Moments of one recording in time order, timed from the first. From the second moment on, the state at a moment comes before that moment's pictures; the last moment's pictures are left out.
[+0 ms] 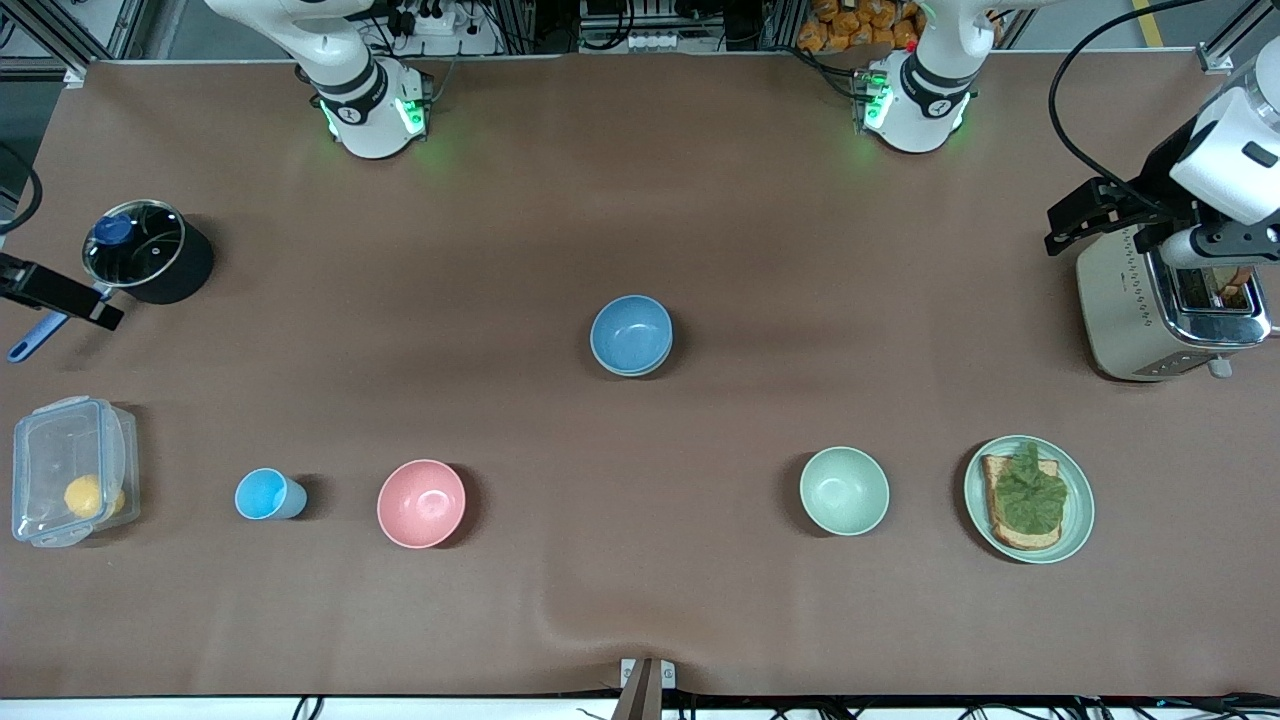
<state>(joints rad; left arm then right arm) 0.00 -0.04 -0.11 -1.59 -0.04 1.55 -0.15 0.06 0.16 -0.15 -1.32 0.12 1.51 0.16</state>
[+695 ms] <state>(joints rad) 0.00 -0.04 -0.10 -1.59 -0.05 1.55 -0.15 -0.03 0.12 -0.08 -1.35 0.08 1.54 -0.08</state>
